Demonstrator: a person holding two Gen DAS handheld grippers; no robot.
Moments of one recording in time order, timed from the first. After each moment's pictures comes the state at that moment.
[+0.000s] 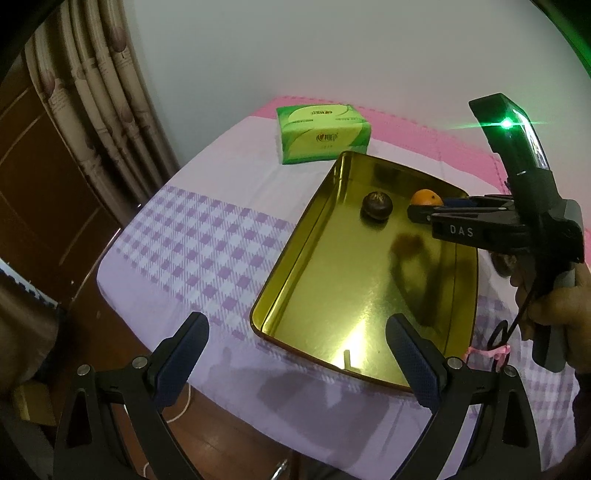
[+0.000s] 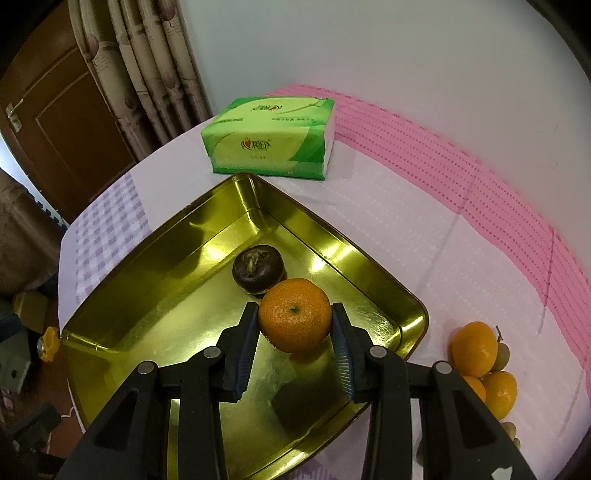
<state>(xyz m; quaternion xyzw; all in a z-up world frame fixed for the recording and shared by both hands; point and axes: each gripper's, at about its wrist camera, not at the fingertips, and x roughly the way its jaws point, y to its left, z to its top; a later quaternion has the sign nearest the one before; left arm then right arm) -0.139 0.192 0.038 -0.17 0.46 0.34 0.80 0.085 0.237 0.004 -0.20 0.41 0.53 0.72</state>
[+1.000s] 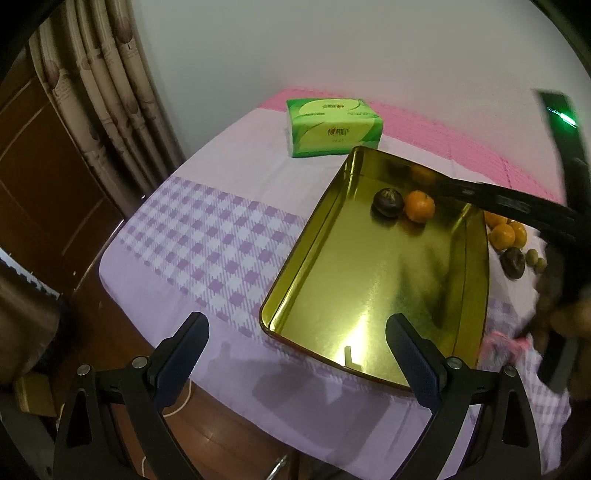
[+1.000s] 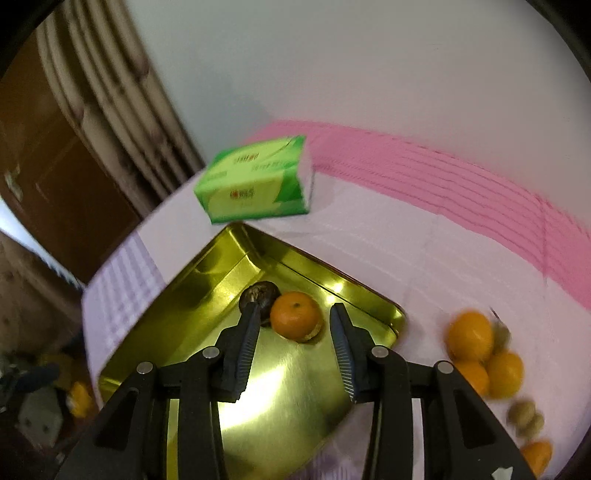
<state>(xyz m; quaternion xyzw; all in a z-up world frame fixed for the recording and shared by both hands) -0.144 0.198 0.034 -0.18 0.47 0.35 0.79 0.098 0.198 0.023 -0.06 0.41 0.52 0.75</state>
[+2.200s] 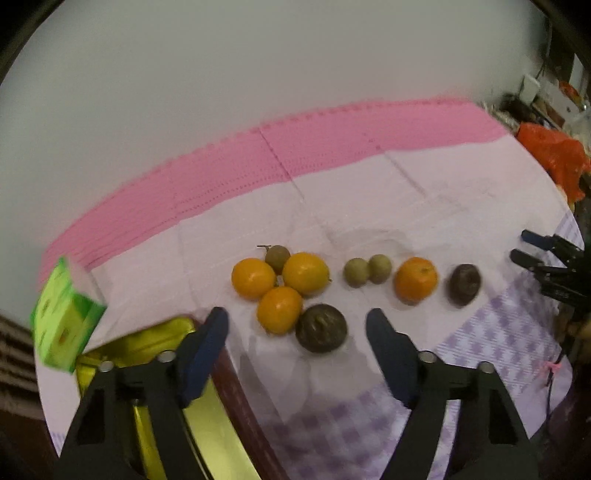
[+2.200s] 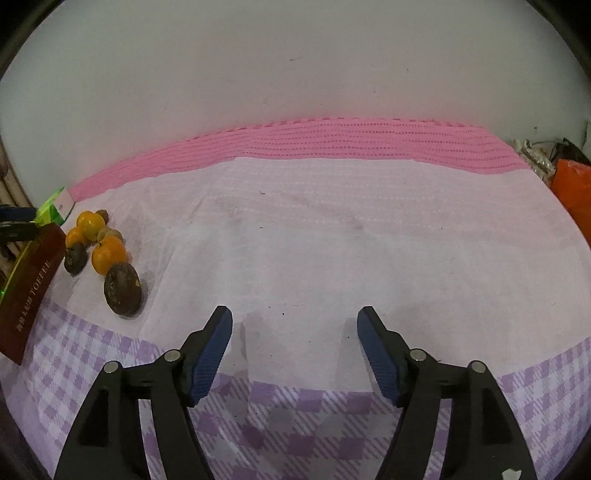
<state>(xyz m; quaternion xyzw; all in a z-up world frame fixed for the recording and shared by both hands) 0.100 0.088 0.033 0.04 0.53 -0.03 0.85 0.154 -0.181 -0.081 0.02 0.41 0.24 0.88</state>
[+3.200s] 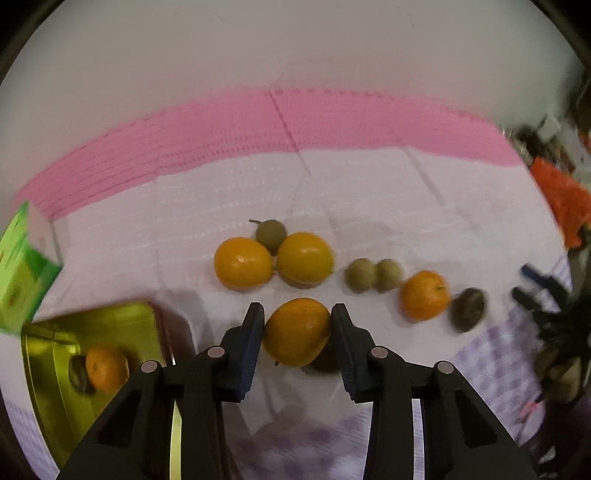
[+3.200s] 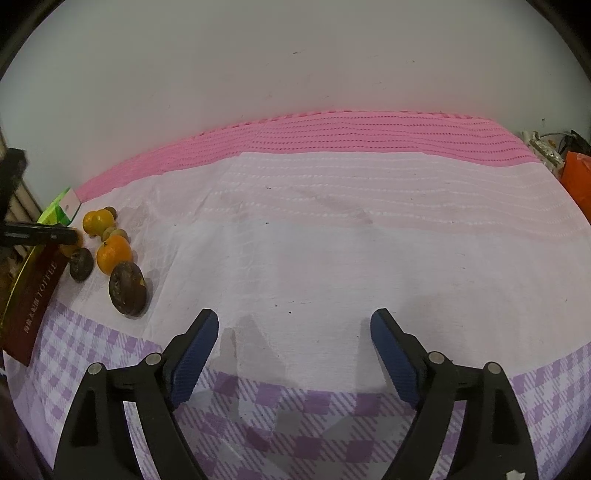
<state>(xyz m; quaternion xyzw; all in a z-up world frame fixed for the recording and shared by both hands) 0.099 0.091 0.008 -0.08 0.54 -0.01 0.84 0.154 -0.181 -0.080 0.03 0.42 0.25 0.87</state>
